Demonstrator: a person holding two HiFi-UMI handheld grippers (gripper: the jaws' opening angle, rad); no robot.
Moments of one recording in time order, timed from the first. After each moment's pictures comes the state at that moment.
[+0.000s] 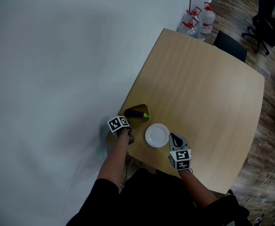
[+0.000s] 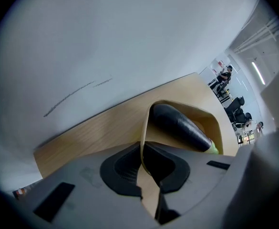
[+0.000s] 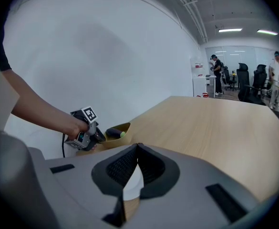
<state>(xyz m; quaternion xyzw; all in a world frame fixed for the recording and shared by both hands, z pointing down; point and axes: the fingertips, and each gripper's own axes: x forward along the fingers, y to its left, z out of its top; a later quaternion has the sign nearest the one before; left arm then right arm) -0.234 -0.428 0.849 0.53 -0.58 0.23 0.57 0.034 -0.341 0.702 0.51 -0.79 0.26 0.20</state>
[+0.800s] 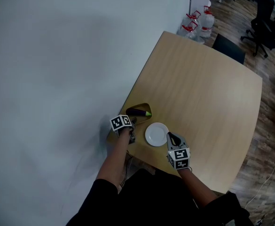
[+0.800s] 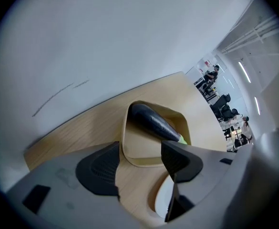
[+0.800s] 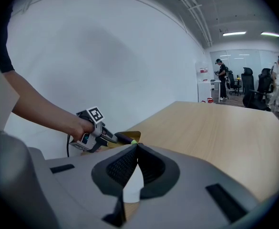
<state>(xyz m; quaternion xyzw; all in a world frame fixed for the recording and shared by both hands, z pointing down) -0.203 -0.431 0.832 0.58 -0.54 0.21 0.57 0.021 -0.336 0.687 0.50 -0.81 0.24 0.19</state>
